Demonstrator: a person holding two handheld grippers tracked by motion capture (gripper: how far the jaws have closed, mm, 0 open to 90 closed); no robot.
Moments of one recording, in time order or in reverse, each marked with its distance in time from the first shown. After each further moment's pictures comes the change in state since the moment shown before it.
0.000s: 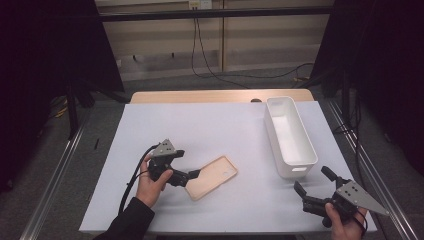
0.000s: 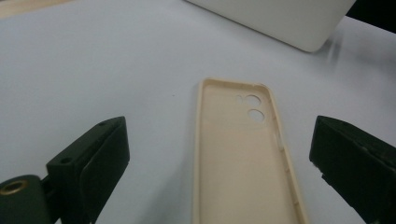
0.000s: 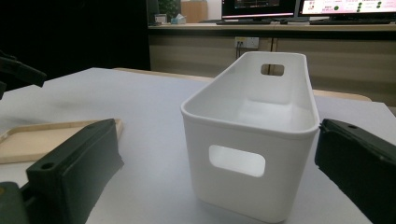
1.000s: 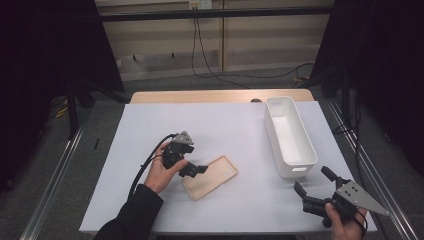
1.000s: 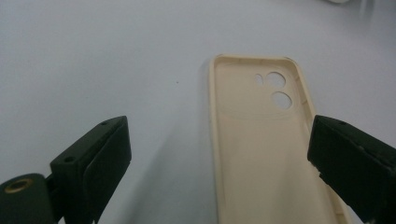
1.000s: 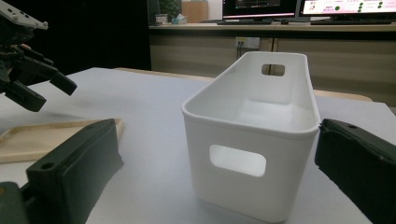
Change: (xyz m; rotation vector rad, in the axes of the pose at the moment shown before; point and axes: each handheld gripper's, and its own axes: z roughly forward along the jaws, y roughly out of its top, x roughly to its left) left arm 0.016 0.024 0.040 0.229 -0.027 0.062; right arm 0.000 0.000 0.000 0.000 0.004 -0.002
